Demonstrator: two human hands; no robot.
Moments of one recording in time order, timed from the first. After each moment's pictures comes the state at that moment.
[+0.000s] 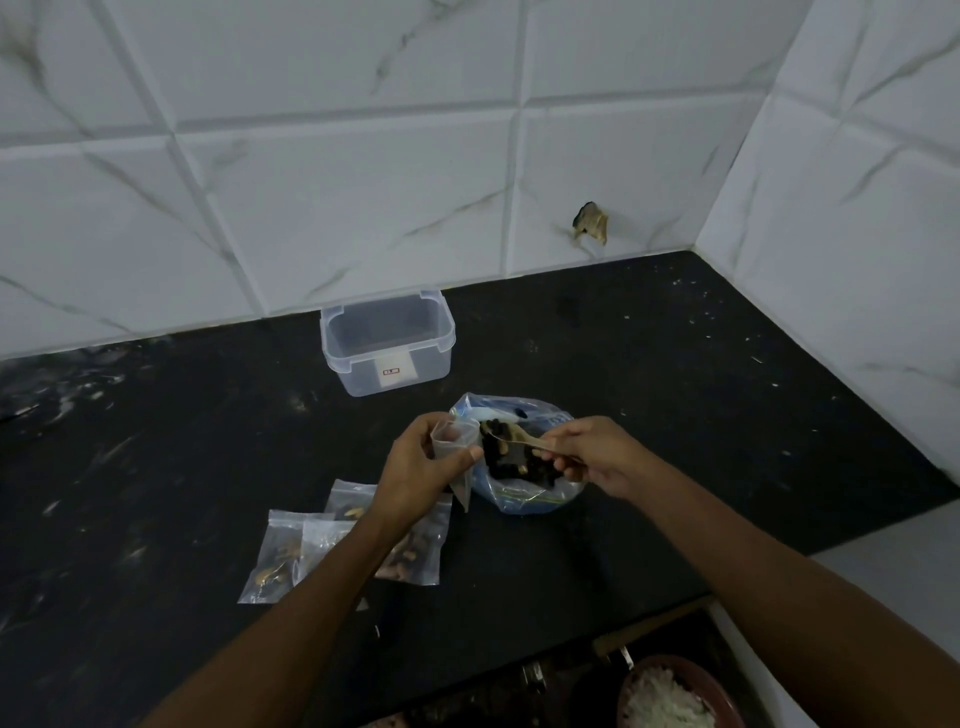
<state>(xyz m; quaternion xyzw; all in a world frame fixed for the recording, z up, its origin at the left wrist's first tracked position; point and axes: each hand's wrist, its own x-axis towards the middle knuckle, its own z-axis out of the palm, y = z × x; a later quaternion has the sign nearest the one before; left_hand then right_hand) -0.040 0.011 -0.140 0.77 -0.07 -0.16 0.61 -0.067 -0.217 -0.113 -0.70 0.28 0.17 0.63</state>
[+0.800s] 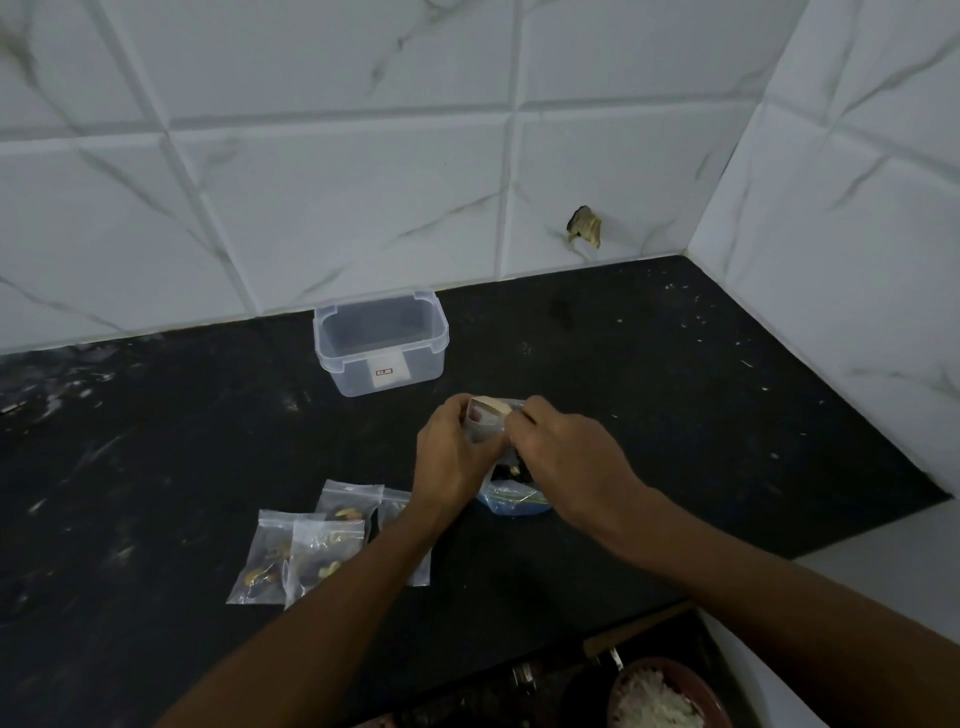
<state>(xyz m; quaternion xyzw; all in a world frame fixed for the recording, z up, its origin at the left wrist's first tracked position) -0.041 -0.039 -0.128 0.84 -0.08 -0.05 0.54 -0.109 -0.170 -0.054 -0.98 -0.16 -0.14 0.02</state>
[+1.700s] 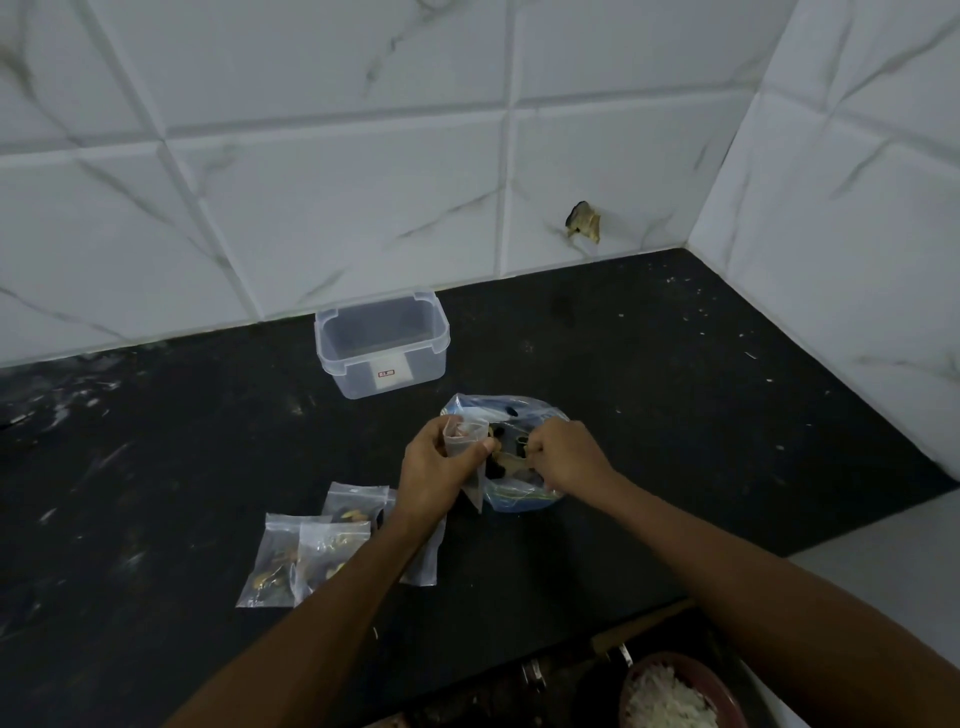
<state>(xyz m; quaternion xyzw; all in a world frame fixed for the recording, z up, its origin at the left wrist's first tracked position) -0.046 -0.014 -0.148 0.73 -0.04 -0.14 0.67 -0.065 -0.189 -0.119 -0.96 0.10 0.15 0.22</state>
